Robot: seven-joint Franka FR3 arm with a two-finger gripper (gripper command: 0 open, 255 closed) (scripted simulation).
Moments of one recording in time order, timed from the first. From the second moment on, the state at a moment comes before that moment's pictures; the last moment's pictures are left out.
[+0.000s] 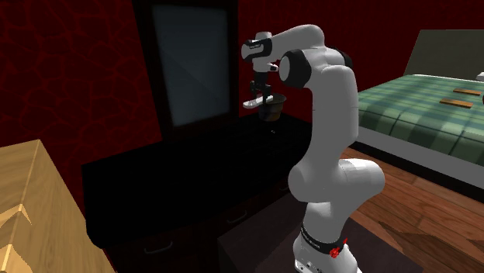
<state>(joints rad) -0.51 0.41 0.13 -1.33 -0.04 1.76 1.08</state>
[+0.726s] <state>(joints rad) -0.51 0.42 0.13 -1.46 -0.04 1.90 1.08</state>
